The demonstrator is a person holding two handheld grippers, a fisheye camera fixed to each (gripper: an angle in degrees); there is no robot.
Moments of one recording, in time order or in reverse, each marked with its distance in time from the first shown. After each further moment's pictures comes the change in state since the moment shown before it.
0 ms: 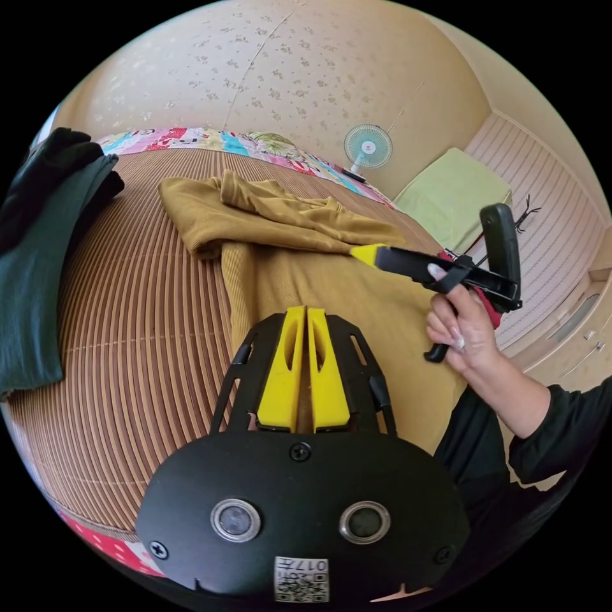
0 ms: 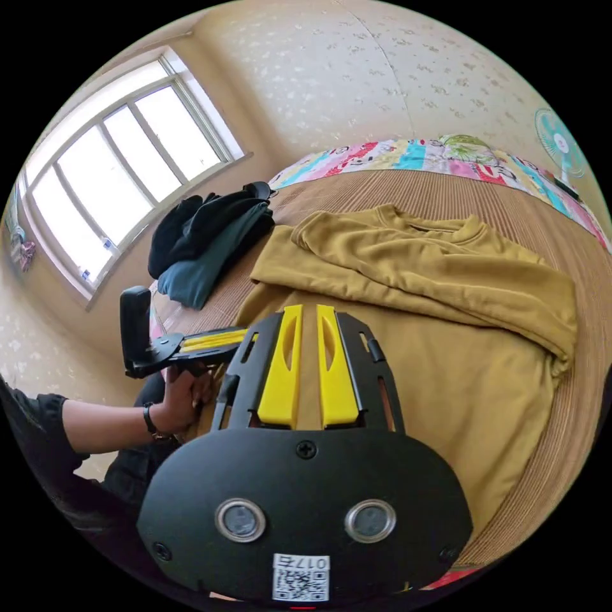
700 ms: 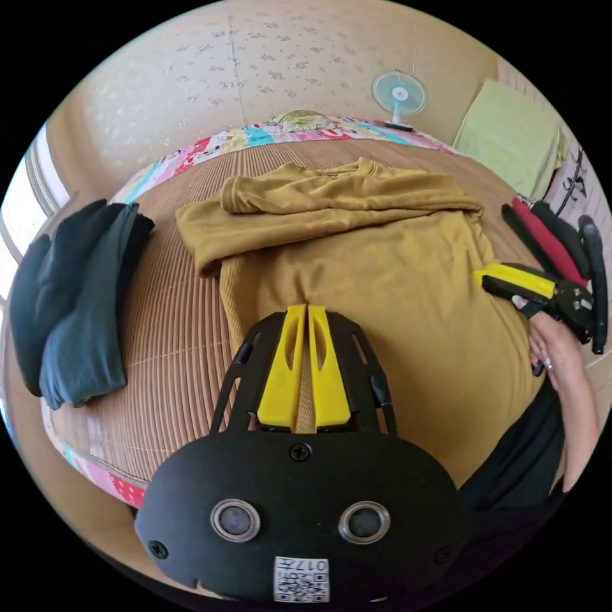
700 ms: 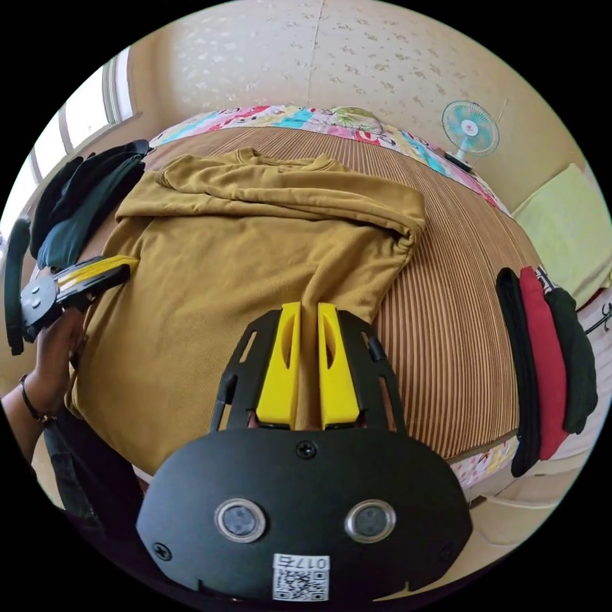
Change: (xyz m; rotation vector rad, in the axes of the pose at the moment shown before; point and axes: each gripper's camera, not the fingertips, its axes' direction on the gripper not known) left arm 0.138 -0.048 0.081 -0.190 -0.523 0.096; right arm 0.042 0.071 0.007 -0.165 0.496 0.156
